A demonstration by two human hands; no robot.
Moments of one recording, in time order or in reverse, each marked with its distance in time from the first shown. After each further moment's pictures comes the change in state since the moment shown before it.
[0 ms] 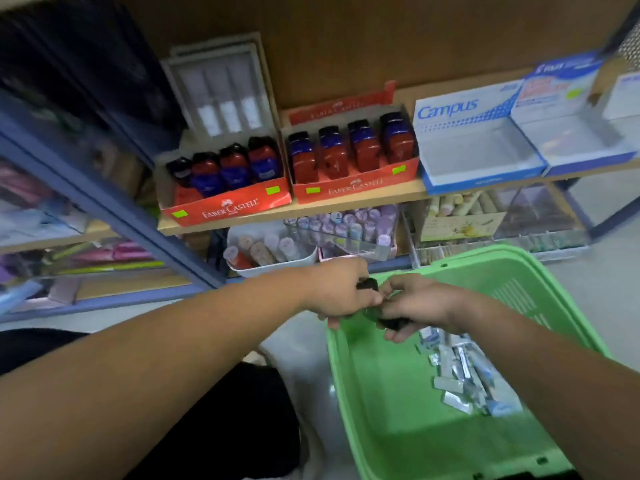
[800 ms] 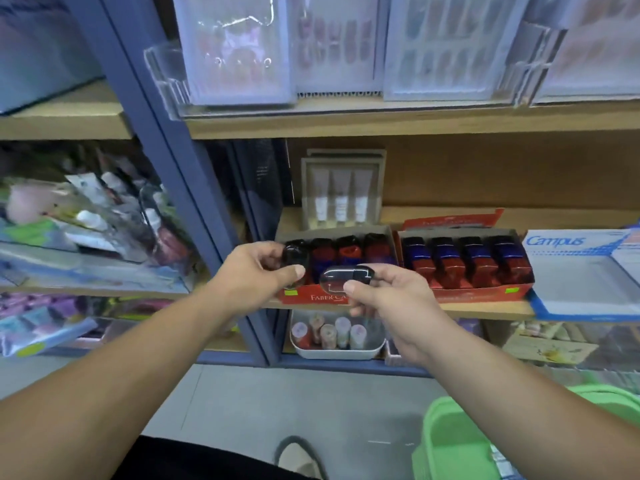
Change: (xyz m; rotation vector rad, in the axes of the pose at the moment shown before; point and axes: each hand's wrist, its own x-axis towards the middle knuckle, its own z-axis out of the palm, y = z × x) left_hand -0.137 -0.188 -0.141 -0.659 0.913 -0.051; right_hand 0.020 -0.226 0.136 0.421 0.314 -0.512
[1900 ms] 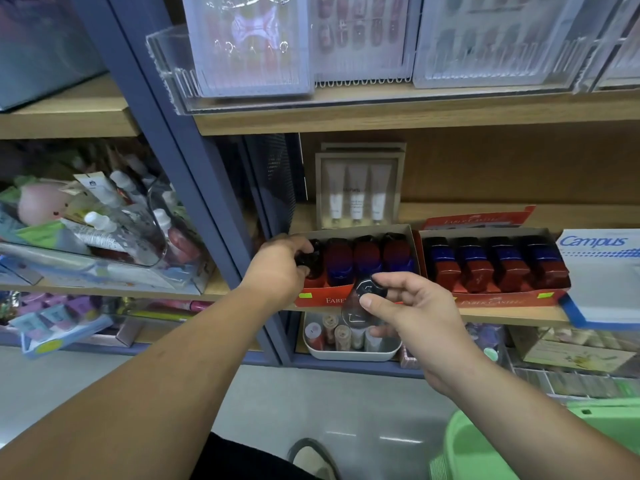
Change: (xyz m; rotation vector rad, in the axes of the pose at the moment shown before) left_hand 0.049 -0.021 0.018 0.466 0.083 0.070; right_hand 0.006 0.023 -0.002 -0.058 0.057 -0.112
